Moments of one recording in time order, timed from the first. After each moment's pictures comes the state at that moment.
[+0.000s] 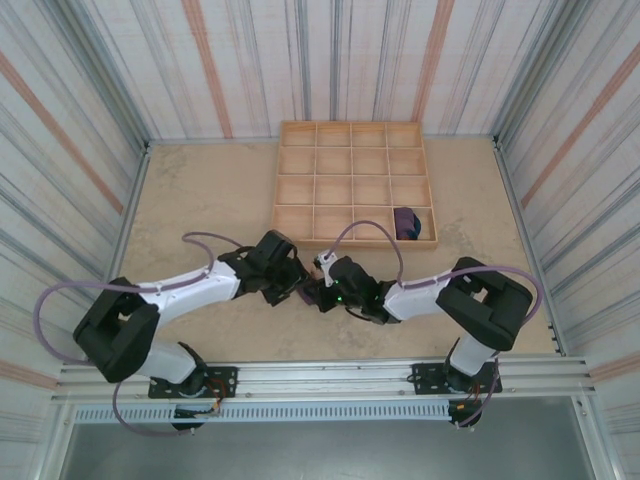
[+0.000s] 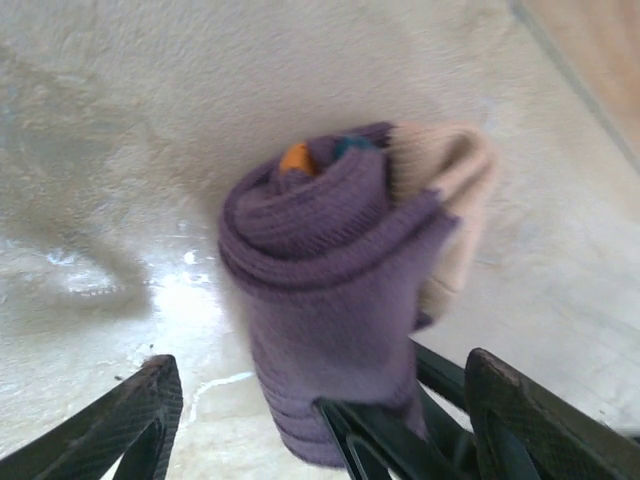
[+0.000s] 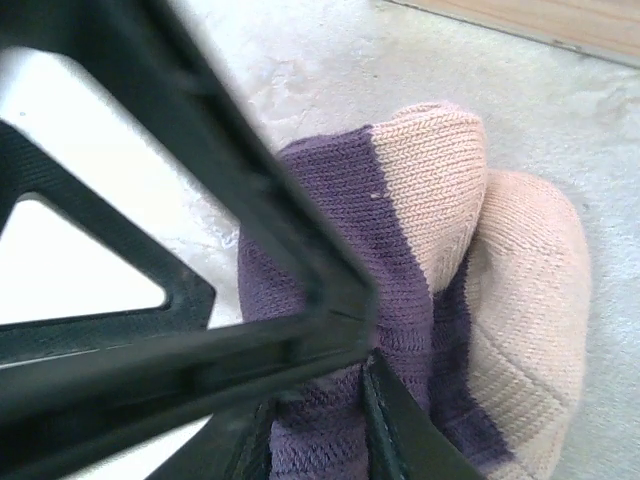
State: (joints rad) left arm -0.75 1.39 0.74 -0.36 0.14 -1.25; right arm 0.96 1.65 0.57 0.44 -0.09 0.52
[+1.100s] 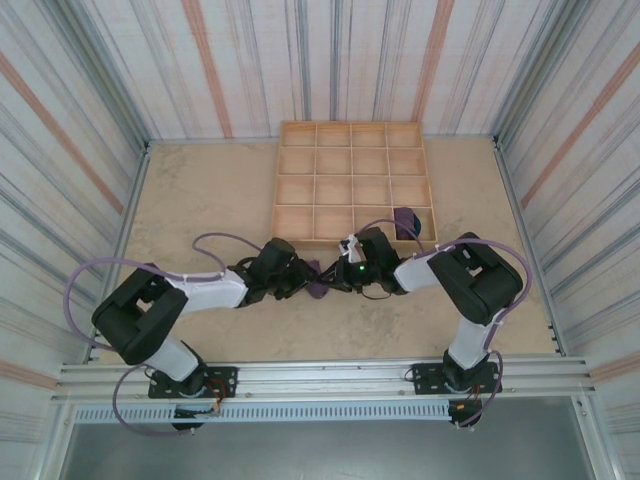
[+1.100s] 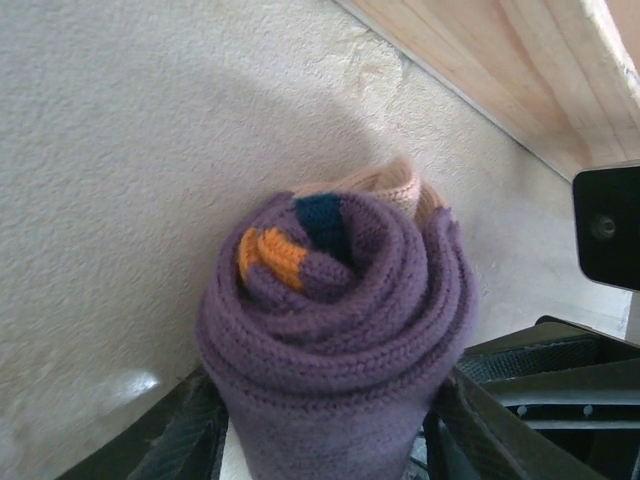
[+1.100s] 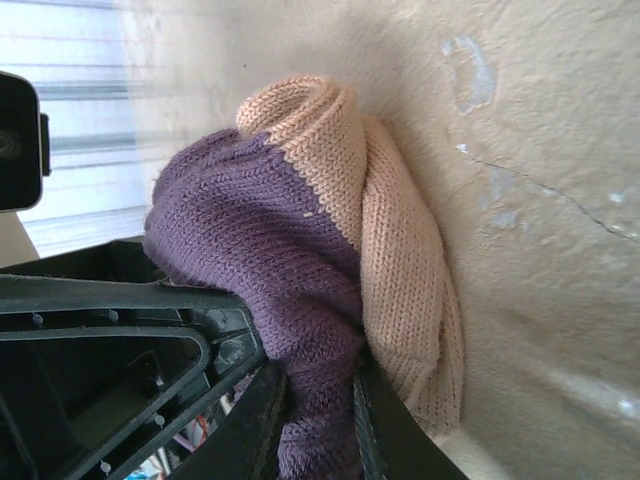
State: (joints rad) left arm -0.75 1.54 0.60 0.11 0.13 -1.14; right arm 0.63 1.79 0.62 0.43 -0.69 0.99
